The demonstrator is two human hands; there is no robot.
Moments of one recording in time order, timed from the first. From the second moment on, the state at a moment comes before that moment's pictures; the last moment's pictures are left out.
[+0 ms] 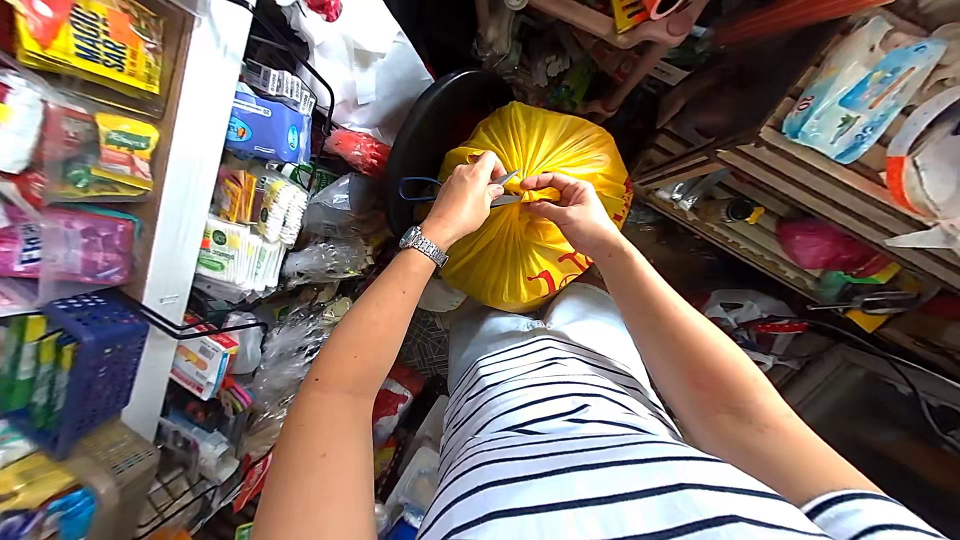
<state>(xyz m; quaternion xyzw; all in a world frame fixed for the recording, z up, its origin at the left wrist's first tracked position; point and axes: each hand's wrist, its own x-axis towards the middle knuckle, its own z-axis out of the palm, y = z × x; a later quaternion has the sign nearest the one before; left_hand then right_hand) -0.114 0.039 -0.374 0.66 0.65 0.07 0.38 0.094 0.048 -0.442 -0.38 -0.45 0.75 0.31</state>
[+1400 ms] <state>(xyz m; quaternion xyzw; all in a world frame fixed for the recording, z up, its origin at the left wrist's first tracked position) -0.103 0.027 -0.356 0.08 0.65 0.25 0.72 0.077 0.036 -0.450 -0.35 -0.49 0.70 0.39</state>
